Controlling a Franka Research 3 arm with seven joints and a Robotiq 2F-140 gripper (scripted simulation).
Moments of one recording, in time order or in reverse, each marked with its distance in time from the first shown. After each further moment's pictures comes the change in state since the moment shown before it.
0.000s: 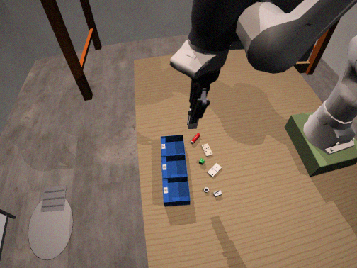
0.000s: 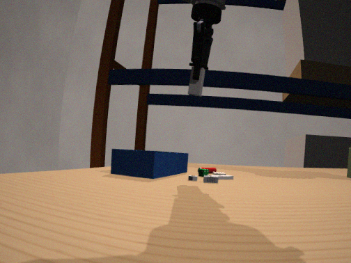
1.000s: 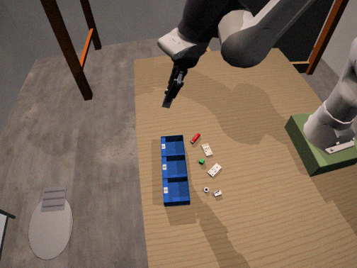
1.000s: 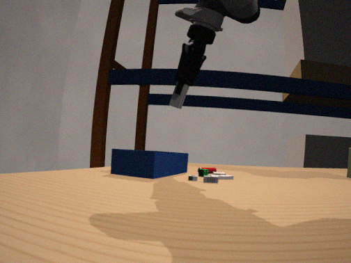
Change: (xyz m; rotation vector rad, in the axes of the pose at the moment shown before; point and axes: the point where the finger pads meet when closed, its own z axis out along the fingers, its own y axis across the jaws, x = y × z) arm 0.066 0.107 0.025 -0.048 0.209 0.127
